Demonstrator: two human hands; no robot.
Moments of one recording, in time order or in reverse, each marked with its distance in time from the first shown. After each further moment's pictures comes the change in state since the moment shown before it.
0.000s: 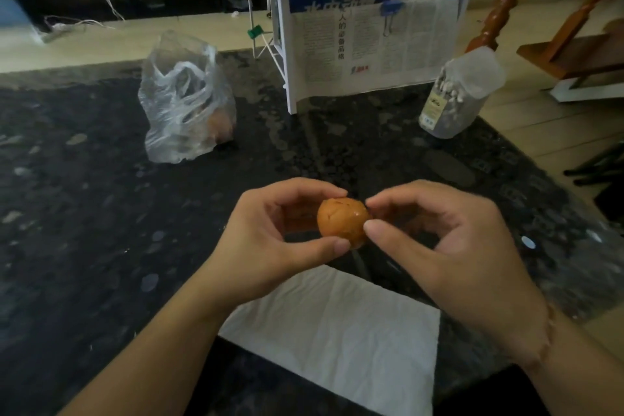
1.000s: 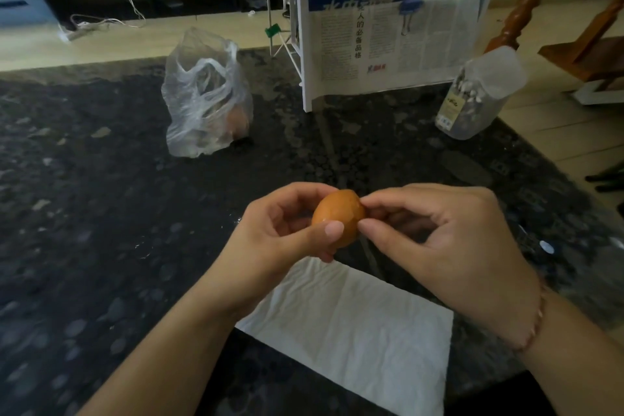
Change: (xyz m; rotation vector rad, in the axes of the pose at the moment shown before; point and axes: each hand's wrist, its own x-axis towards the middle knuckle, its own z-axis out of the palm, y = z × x) left_hand -0.018 -0.003 -0.005 -0.184 0.044 -0.230; right_hand 0.011 -0.001 0.010 -0.151 -0.072 -0.169
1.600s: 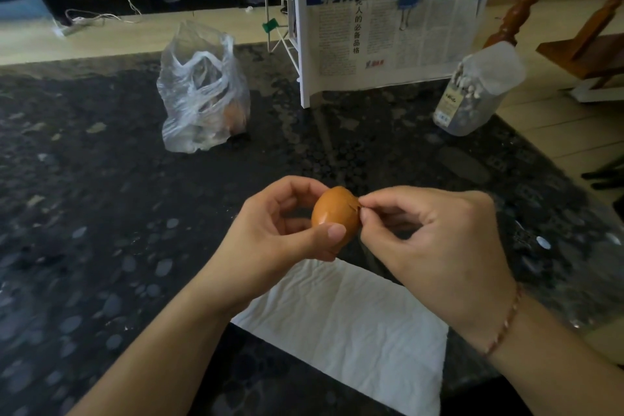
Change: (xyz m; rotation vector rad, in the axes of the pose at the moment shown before) left_hand 0.000 0.003 0.003 0.014 0.049 -0.038; right_hand -0.005 -0.003 0.015 -0.109 0.178 -0.034
